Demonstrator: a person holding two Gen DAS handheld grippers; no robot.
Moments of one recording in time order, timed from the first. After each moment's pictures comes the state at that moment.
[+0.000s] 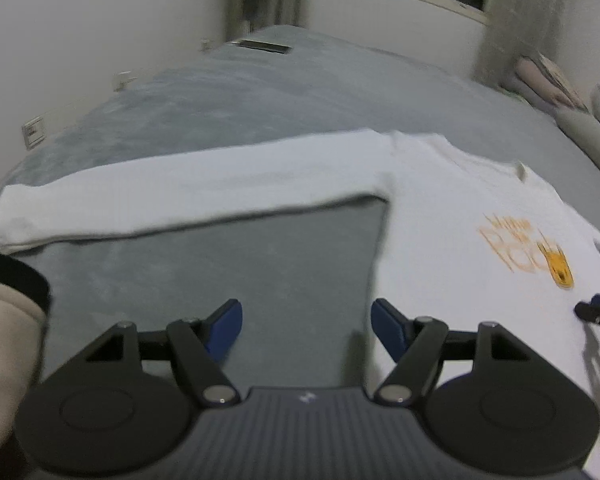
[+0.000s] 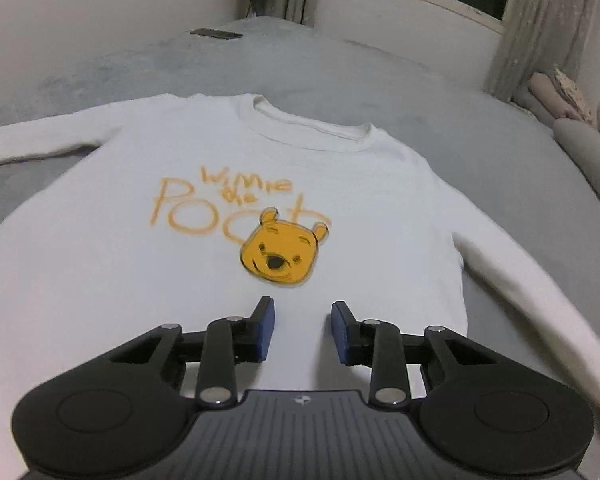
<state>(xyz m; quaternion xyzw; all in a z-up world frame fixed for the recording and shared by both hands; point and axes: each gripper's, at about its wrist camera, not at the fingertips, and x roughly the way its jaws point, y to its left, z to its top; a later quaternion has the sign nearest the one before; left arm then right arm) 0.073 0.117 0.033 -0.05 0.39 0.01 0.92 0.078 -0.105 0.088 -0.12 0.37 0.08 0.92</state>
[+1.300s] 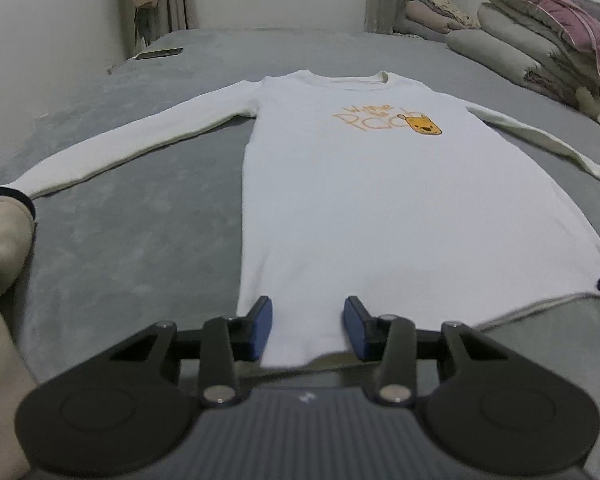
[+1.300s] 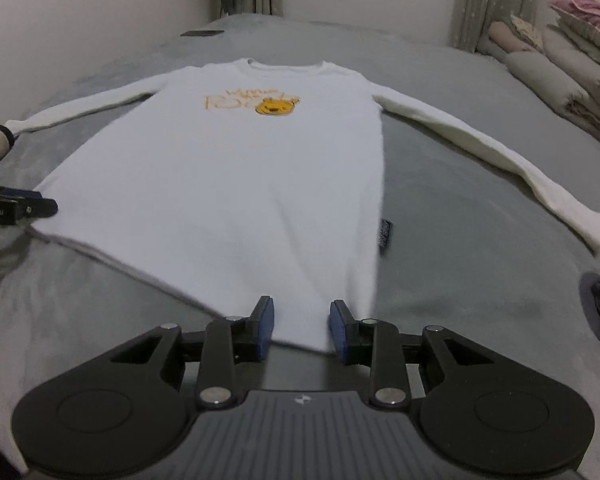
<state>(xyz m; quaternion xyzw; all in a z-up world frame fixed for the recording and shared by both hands) -0.049 0.069 0.028 0.04 0.40 -0.11 0.91 -0.126 -0.153 0.099 -0.04 0.41 0.05 0.91</state>
